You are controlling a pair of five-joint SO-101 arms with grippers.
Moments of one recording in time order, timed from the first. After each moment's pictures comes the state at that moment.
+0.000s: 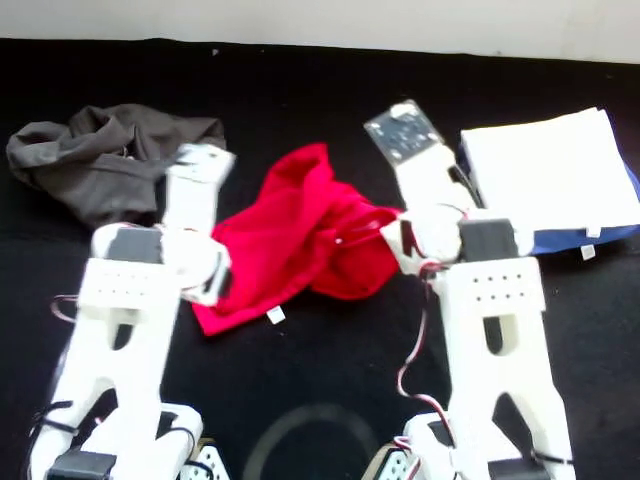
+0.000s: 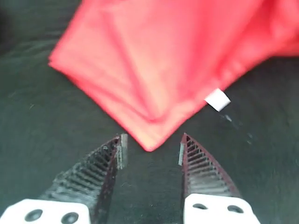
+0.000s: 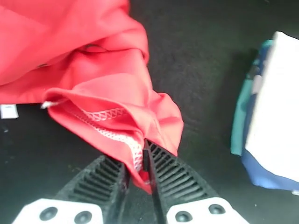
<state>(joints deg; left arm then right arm) 1.5 -32.0 42.0 69.8 -13.6 -11.3 -32.1 22.8 72.9 24.8</state>
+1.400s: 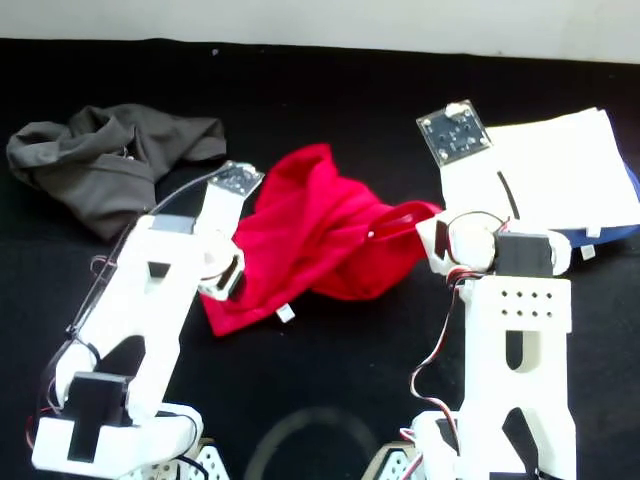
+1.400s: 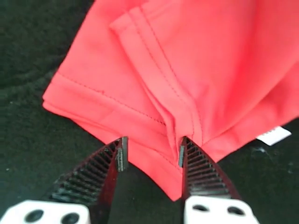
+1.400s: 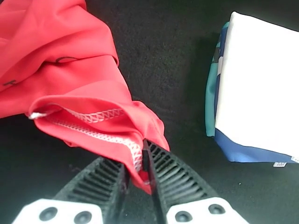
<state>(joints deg) 0.0 -9.9 39.8 54.7 -19.9 -4.4 -34.7 23.6 73.1 24.9</state>
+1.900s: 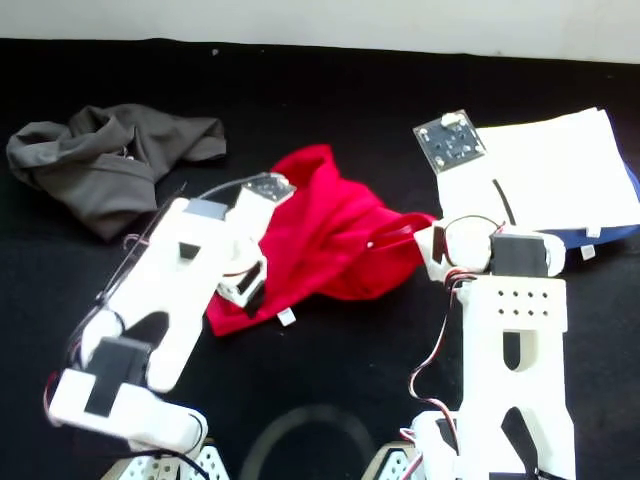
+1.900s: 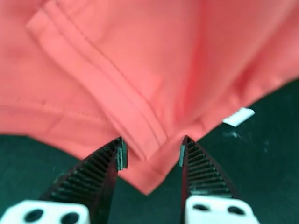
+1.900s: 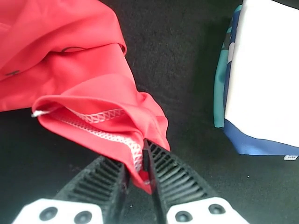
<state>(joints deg) 5.8 2.7 31.9 60.2 -19.8 -4.4 -35.1 26.6 73.1 24.9</state>
